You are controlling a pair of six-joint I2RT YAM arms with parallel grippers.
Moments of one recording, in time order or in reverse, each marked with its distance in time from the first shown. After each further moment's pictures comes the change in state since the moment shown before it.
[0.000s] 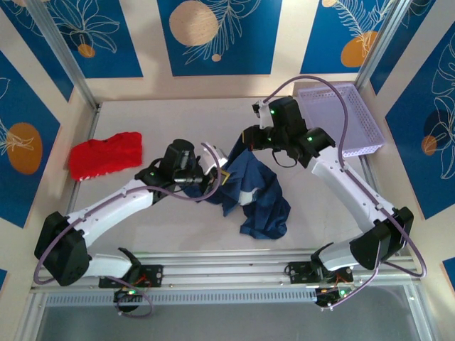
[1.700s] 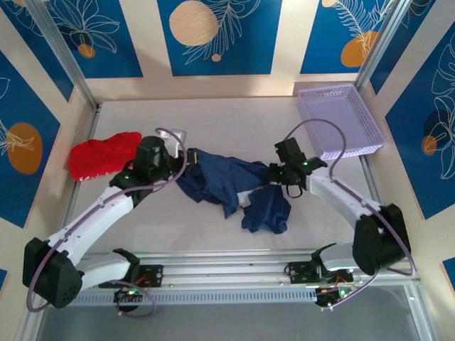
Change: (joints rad) left arm 0.201 -0.178 -0.050 -0.022 -0.288 -0.455; right arm -0.122 -0.087 -0.500 0.060 0.251 0.087
